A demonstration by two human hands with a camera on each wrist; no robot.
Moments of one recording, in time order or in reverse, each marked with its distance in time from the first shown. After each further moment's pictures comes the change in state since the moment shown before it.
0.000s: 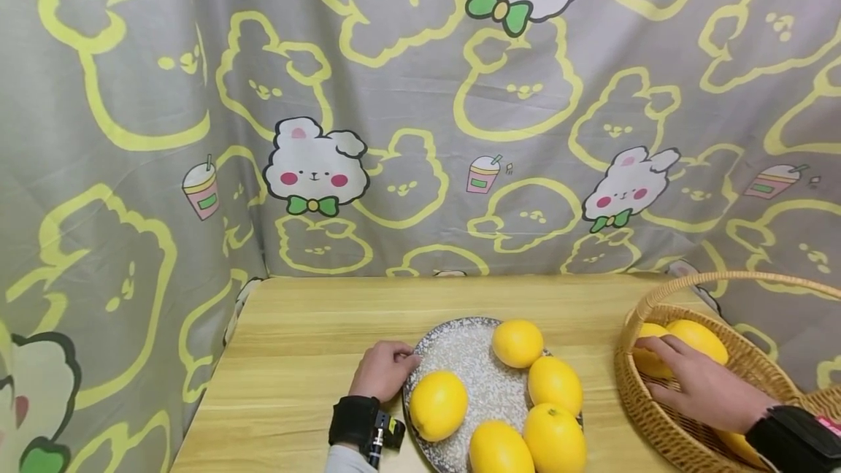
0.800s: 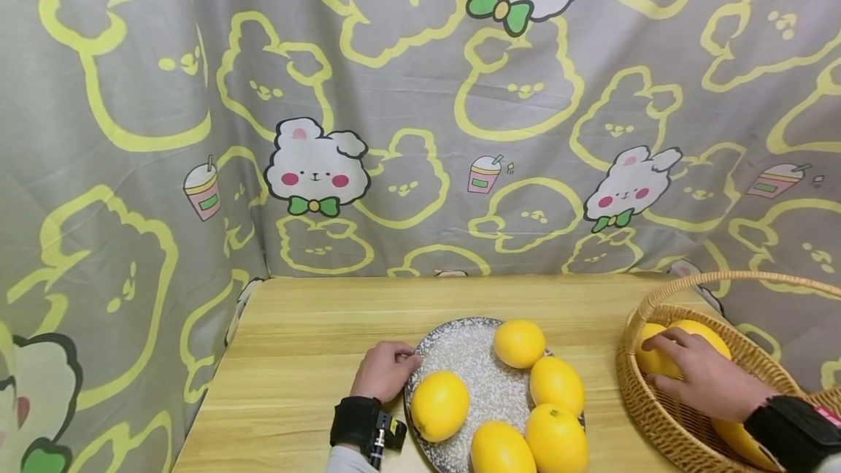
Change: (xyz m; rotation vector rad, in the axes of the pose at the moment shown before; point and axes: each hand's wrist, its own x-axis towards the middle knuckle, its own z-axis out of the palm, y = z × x) left_hand -0.001 0.003 -0.001 -0.008 0.009 -0.008; right_hand 0.010 0.009 -0.002 -0.044 0.075 -0.011
